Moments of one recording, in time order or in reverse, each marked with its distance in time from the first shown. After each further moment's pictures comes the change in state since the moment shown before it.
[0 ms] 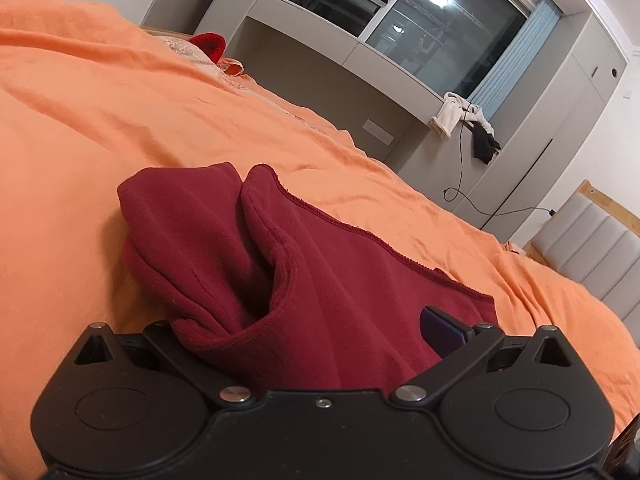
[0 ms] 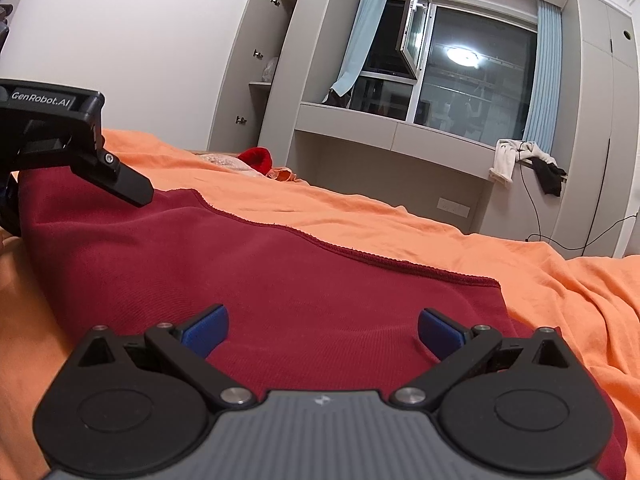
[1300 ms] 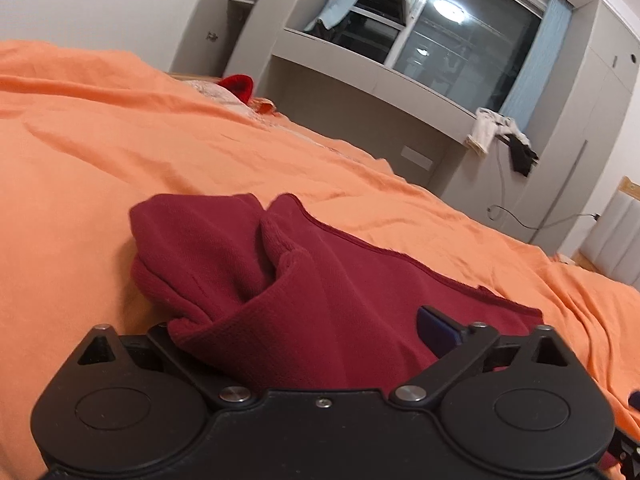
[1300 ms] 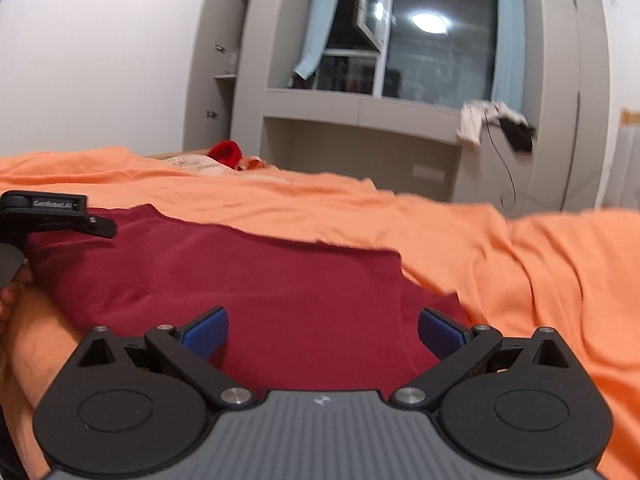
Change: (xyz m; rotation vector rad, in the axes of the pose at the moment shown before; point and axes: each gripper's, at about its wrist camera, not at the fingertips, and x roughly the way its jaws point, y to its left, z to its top) left arm 0.002 -0.015 -0.013 0.069 -0.118 0.182; right arm -0.059 -0.103 0.007 0.138 0.091 -0.011
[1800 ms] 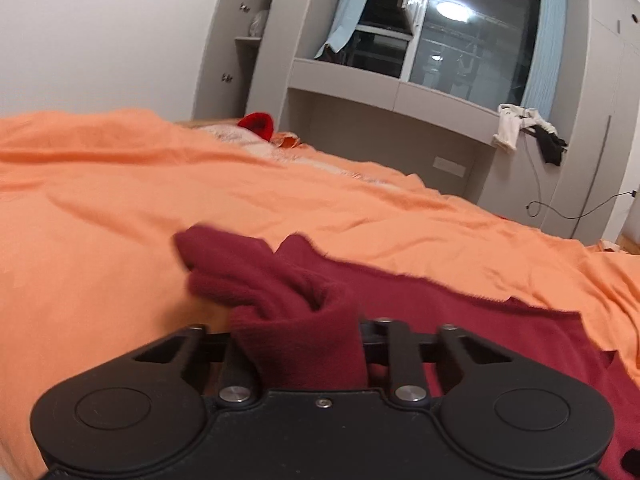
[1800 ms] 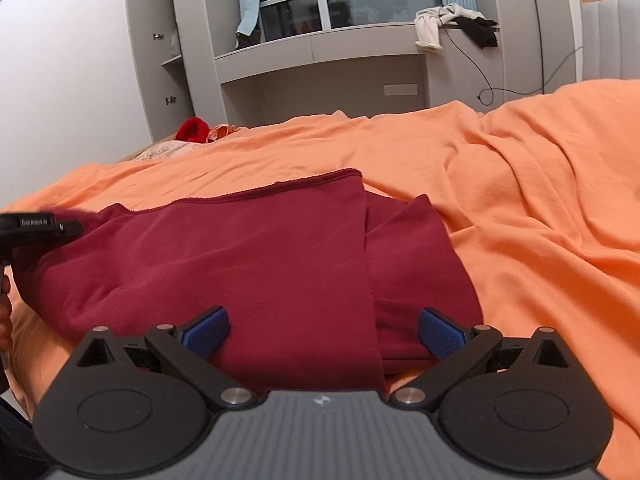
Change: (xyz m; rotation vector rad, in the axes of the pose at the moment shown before) left arm -0.010 -0.043 0.015 0.139 -0.078 0.136; right arm 0.008 -0.047 -0.017 0.282 0.179 0.029
